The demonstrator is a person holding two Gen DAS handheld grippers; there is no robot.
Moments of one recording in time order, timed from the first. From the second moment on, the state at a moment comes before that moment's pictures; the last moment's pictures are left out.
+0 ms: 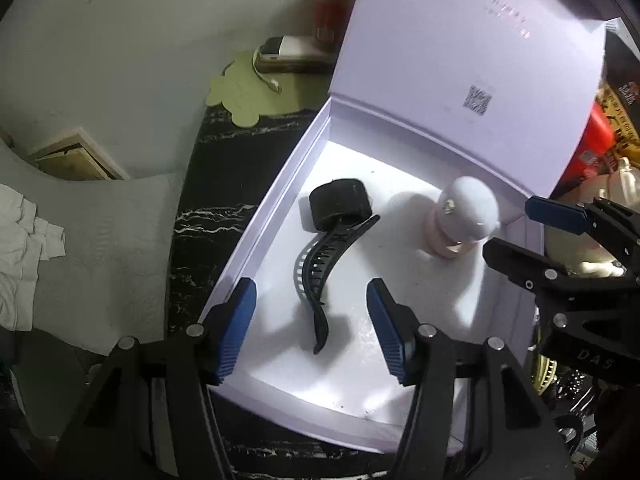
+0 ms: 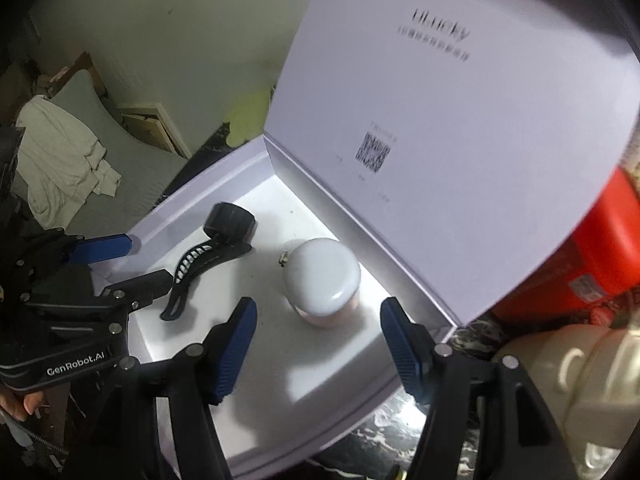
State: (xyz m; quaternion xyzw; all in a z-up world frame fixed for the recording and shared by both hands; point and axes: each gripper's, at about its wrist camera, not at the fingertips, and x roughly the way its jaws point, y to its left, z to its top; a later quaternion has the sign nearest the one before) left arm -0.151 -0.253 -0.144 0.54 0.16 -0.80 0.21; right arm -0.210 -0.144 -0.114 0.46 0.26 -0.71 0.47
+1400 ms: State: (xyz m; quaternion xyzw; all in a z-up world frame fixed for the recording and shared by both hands) left arm -0.079 -0.134 0.020 0.45 0.07 -0.86 0.21; right arm -0.147 0.004 0.042 0.38 0.21 -0.78 0.44
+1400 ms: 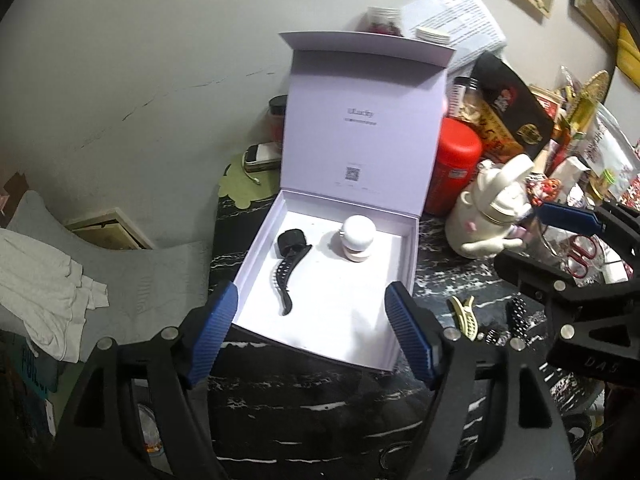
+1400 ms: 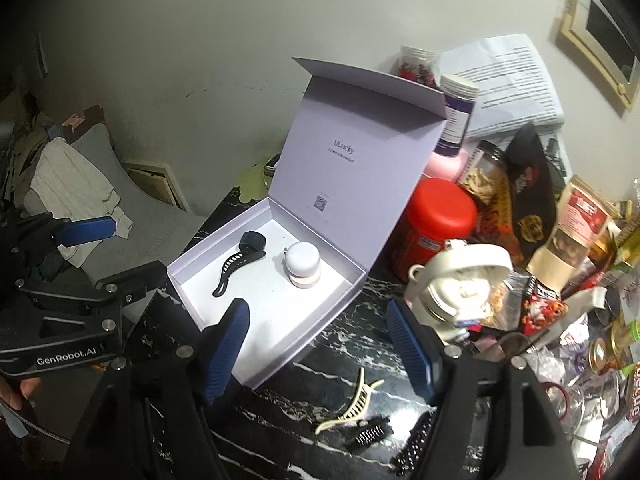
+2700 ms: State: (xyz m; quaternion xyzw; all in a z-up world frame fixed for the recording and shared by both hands) left arm -0.104 0.014 -0.019 0.49 0.04 -0.86 0.09; right arm -0.164 0.159 0.008 0.44 0.18 -0.81 0.35
